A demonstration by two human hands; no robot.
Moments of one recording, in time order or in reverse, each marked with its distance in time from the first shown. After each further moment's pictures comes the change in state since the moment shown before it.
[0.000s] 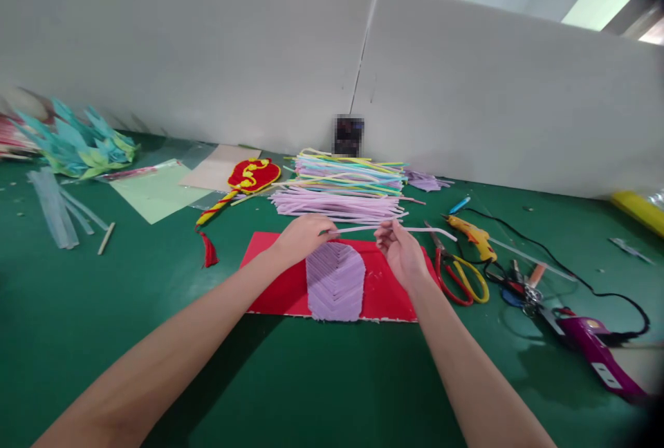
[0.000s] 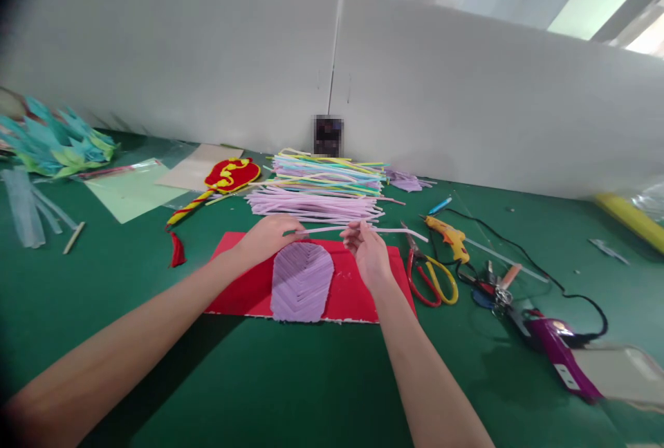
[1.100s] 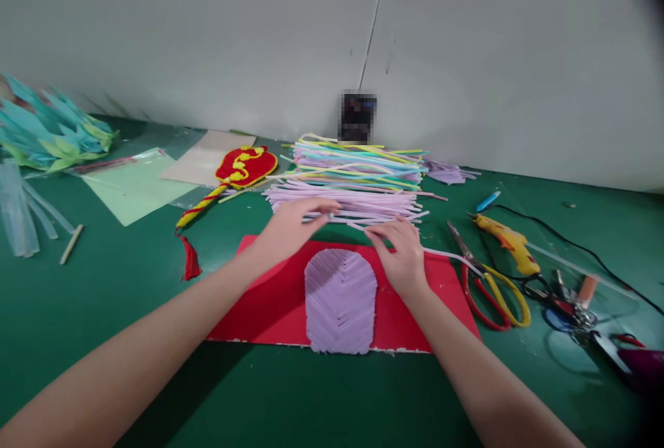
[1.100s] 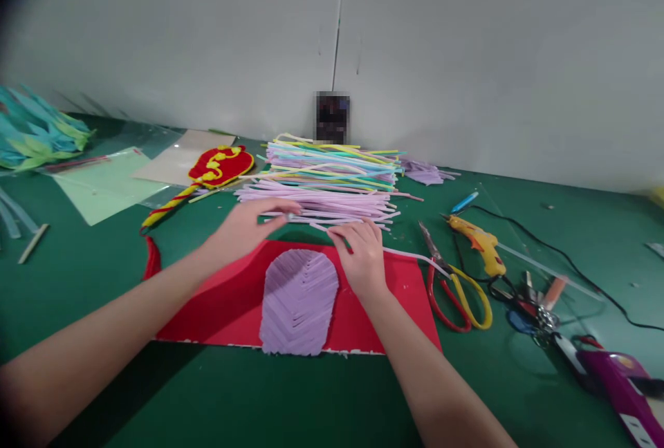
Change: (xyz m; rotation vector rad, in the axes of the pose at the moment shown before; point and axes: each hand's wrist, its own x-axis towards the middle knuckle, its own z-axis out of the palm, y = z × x) left_hand 0.004 -0.003 -0.025 -0.311 0.194 -0.115; right_hand 0.020 0.026 0.006 -1.255 -0.093 -1.022
